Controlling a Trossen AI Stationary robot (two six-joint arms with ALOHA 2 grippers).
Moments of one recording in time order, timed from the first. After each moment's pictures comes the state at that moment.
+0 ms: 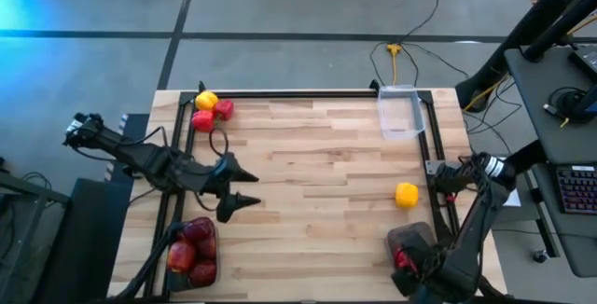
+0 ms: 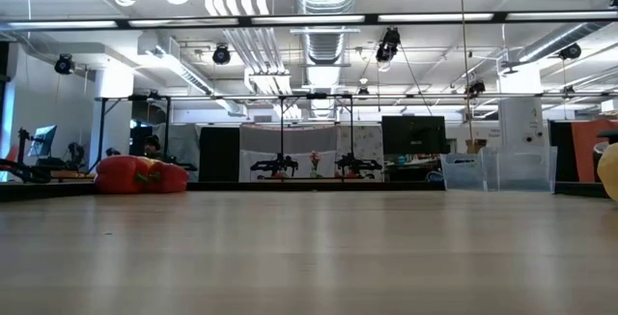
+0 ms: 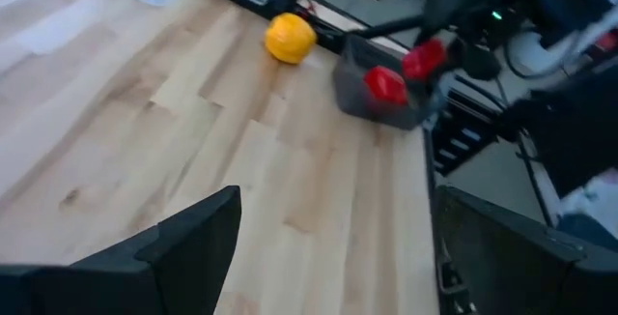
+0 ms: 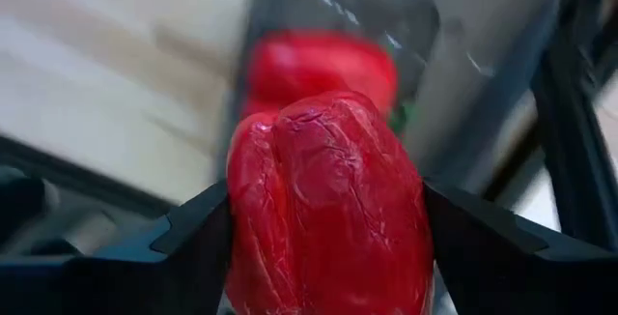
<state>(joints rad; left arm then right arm) -0.42 0.99 0.90 -0.38 -0.33 -0.67 1.02 1.80 1.55 -1.42 -0.09 2.07</state>
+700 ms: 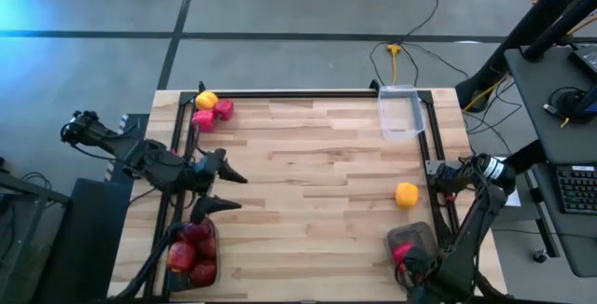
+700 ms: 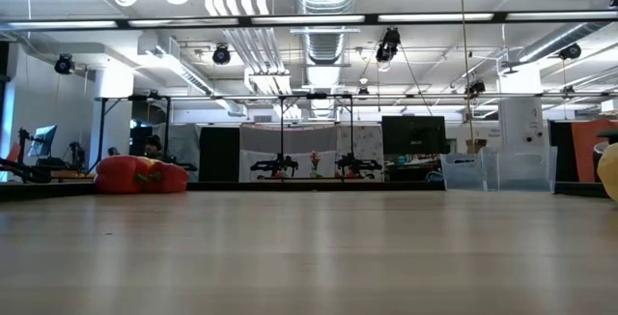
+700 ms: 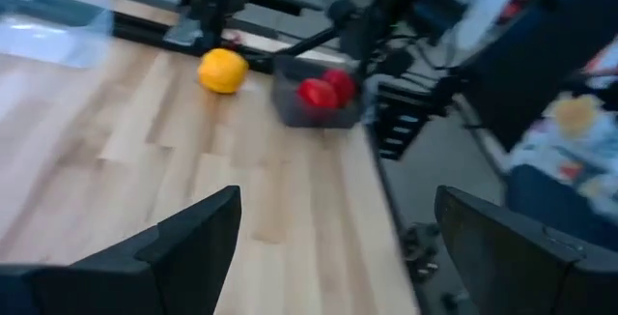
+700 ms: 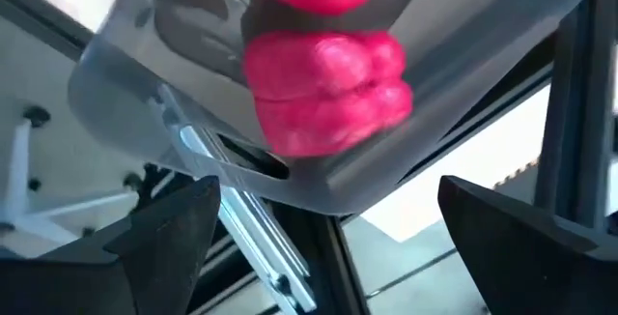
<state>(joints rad) -0.46 0.84 0.90 -0.40 -0.22 -0.46 1.02 1.81 1.49 -1.33 -0.39 1.74</state>
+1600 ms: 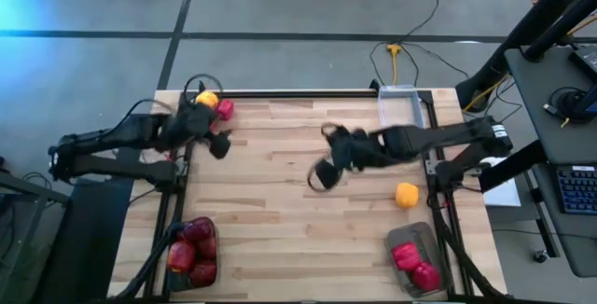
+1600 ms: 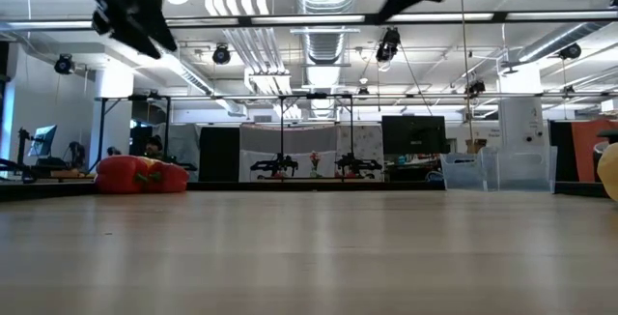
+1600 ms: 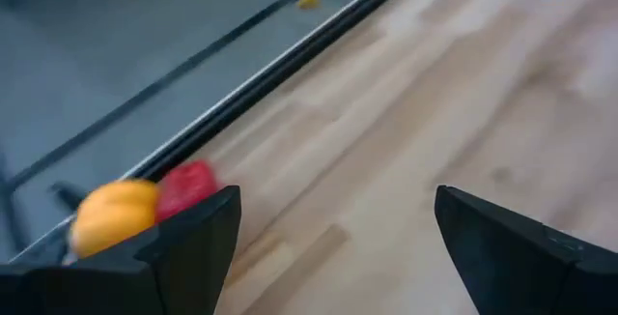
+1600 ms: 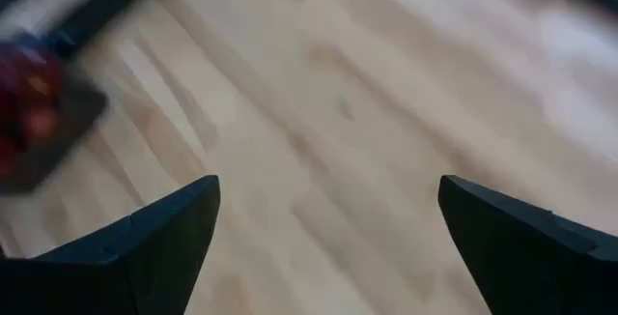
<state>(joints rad) 0.19 0.83 0.92 -0.91 -0.52 -0.38 0.13 1.57 1.56 -0.88 0.35 0.78</state>
